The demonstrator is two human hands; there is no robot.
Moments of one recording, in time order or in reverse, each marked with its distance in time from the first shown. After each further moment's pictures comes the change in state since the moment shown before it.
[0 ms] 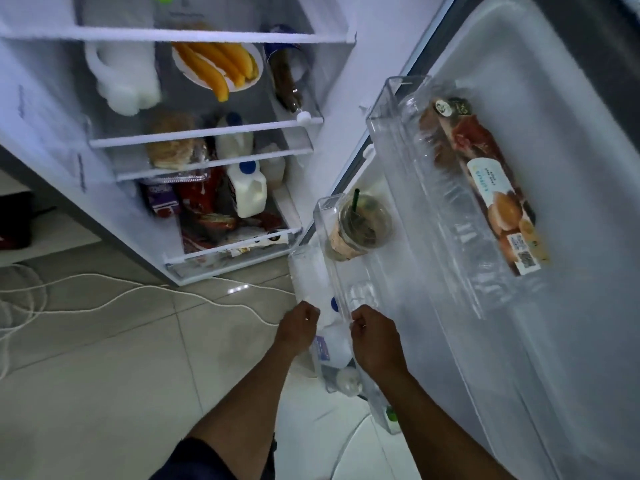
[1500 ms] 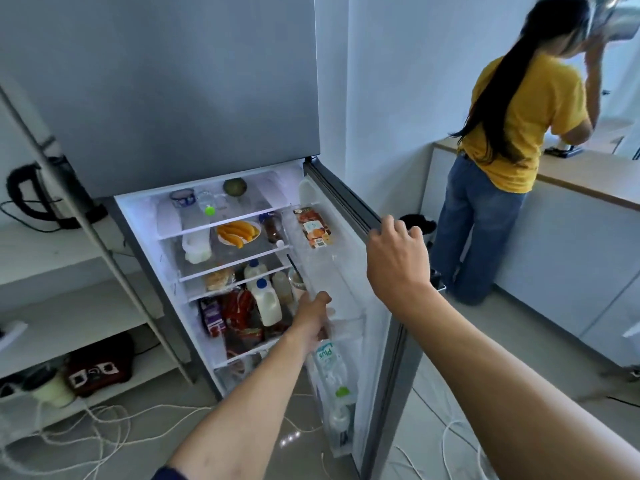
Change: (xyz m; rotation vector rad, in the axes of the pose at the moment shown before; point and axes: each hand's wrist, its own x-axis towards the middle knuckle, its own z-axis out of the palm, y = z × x) left_hand -0.303 0.205 0.043 -0.589 0.121 0.177; right_hand -0.244 0.031 -0.307 -0.545 0.664 -0.380
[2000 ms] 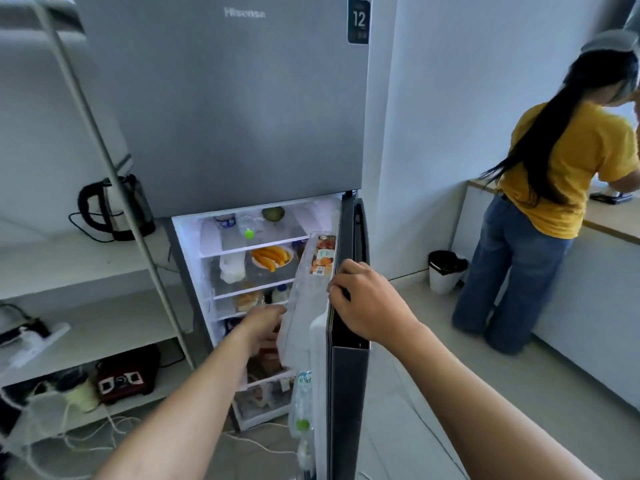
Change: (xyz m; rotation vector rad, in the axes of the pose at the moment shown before) left_hand -0.011 0.077 -0.138 0.263 0.127 0.028; right_hand 0.019 -0.073 0.002 0.670 0.072 -0.361
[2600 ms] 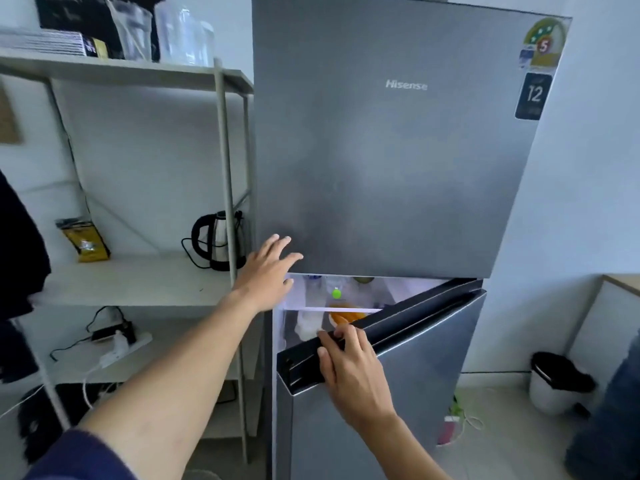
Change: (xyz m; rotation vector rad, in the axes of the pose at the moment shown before) left_hand 0.058 0.144 -0.222 1.299 0.665 0.731; right_hand 0.149 -0.087 0.155 0.046 0.205 -0.259
